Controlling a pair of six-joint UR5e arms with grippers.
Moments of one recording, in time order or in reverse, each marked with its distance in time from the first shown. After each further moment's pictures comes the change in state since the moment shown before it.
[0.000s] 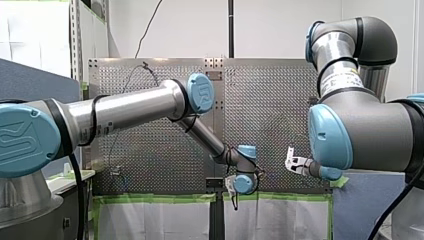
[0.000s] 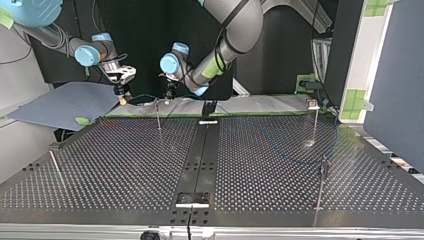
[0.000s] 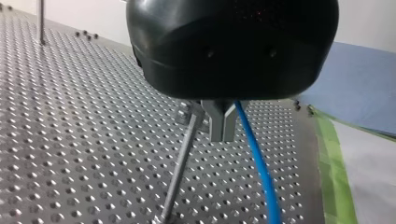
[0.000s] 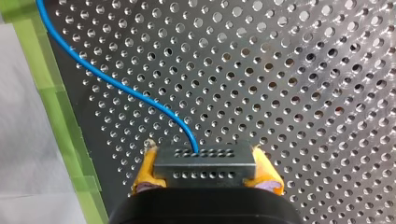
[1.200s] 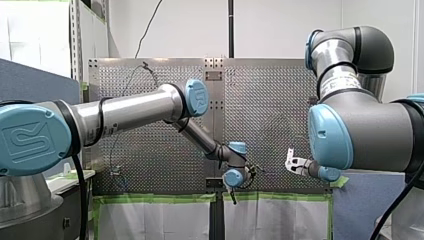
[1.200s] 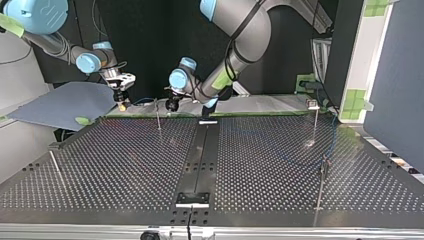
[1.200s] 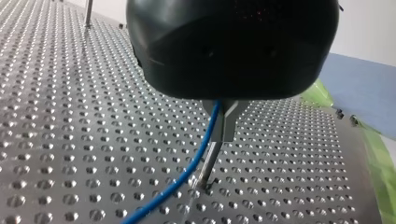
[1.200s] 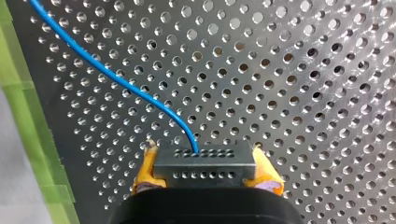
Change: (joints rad) left arm 0.090 -0.016 0.067 -0.012 0.174 -0.119; right arm 0.002 0.064 -0.111 -0.001 -0.005 0.000
